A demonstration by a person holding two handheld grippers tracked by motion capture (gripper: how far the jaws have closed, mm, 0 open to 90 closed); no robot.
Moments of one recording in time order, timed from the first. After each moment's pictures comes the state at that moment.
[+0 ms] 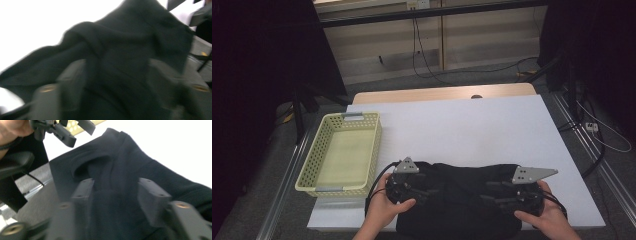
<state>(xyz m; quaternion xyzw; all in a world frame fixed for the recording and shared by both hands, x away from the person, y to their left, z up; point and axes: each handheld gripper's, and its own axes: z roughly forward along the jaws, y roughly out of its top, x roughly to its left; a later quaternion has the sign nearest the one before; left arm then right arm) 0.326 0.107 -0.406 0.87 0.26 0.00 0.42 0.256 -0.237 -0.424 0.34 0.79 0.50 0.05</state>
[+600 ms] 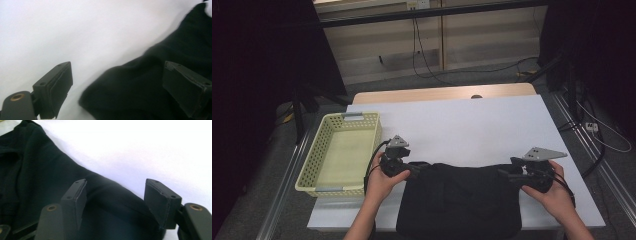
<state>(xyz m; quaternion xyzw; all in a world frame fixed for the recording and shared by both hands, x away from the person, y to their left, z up) 0.393 0.124 -0.421 0.85 0.33 0.06 0.40 0.300 -0.283 -0.435 0.44 0.78 0.41 0.18</state>
